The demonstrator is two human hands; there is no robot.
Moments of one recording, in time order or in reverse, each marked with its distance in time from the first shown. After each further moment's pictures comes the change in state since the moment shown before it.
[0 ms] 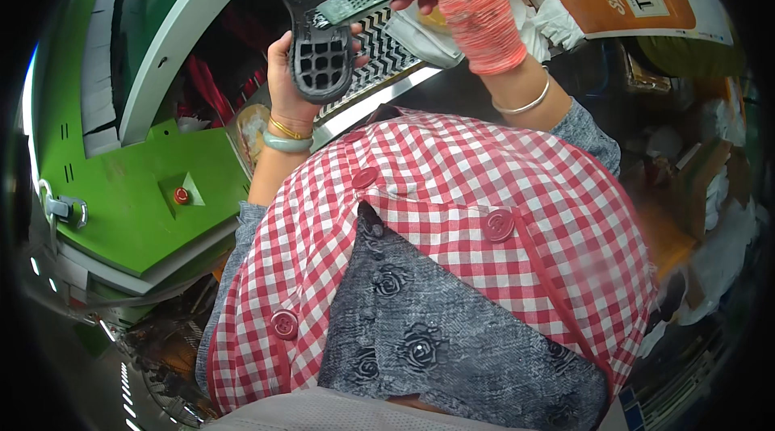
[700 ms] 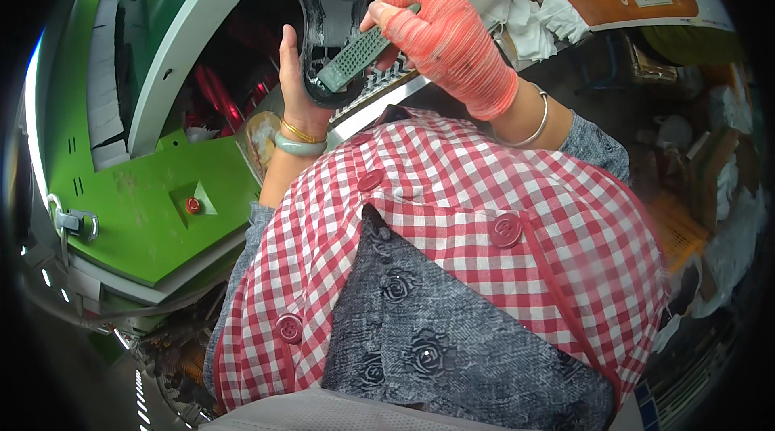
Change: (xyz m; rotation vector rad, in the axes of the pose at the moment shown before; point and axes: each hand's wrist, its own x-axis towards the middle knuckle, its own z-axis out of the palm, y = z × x) left_hand 0.006 -0.006 0.017 0.082 0.182 0.010; right_hand -0.028 0.013 0.024 -0.405 -0.080 -0.120
